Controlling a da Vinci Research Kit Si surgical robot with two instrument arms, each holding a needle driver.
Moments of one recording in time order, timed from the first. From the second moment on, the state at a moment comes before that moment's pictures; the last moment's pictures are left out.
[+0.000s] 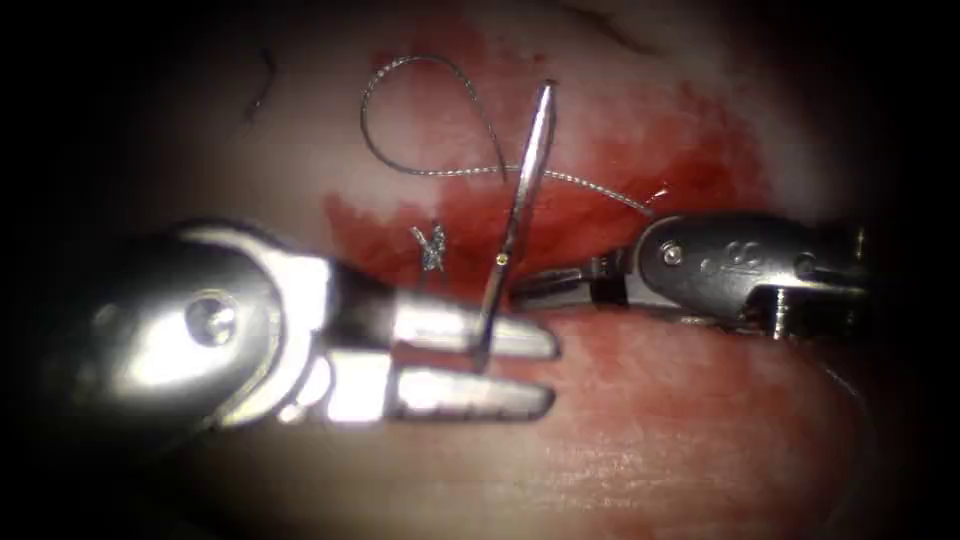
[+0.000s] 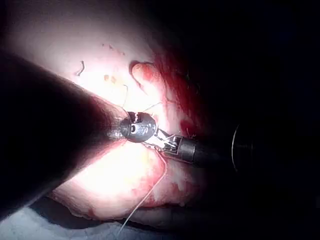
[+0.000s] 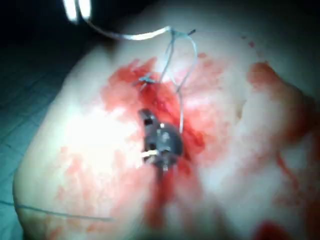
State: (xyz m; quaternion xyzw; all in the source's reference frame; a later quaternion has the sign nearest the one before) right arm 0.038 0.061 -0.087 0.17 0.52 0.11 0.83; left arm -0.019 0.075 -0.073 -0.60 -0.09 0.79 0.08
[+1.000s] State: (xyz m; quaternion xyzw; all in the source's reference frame) right arm 0.038 0.061 -0.086 0.16 0.52 0.11 0.83; left arm -0.015 0.080 -0.082 -0.64 0.11 0.76 0.04
